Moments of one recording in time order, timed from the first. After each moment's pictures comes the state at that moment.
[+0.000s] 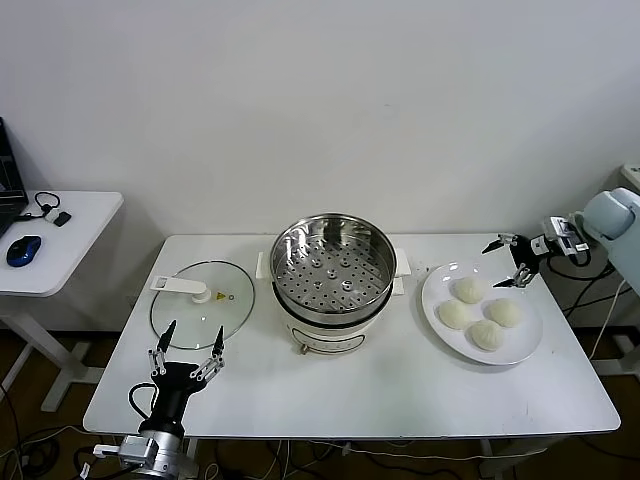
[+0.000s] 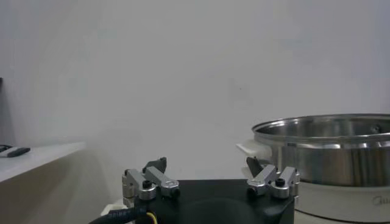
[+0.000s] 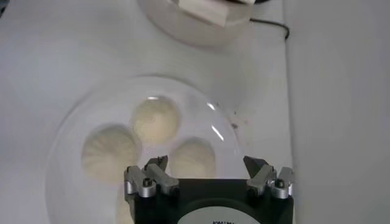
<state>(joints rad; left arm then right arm) 1.67 -1.46 -0.61 -2.02 -0.04 -0.19 0.09 0.16 0.73 -0.80 0.66 0.07 0.38 -1.19</state>
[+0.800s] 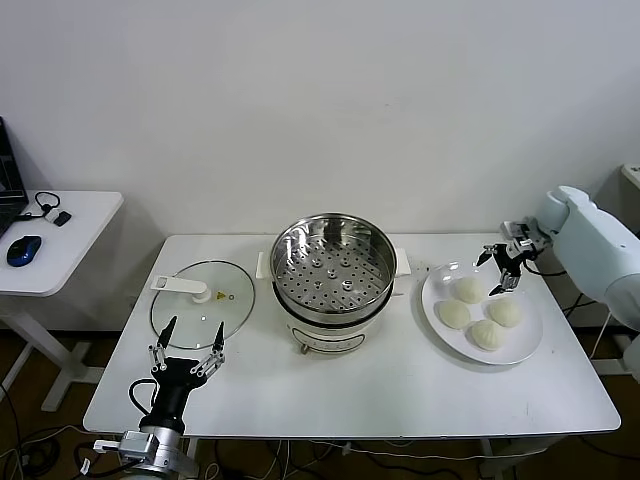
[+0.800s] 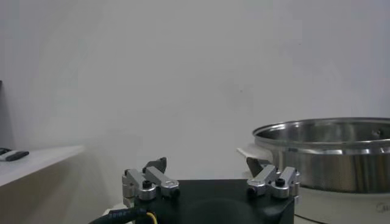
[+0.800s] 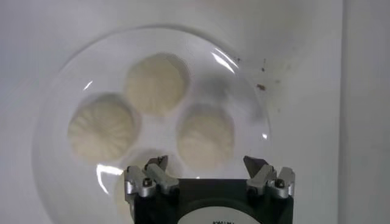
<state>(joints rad) 1.66 -1.46 -0.61 -2.02 -0.04 -0.17 0.09 0.11 0.97 -0.66 0.40 -0.19 0.32 -1.19</state>
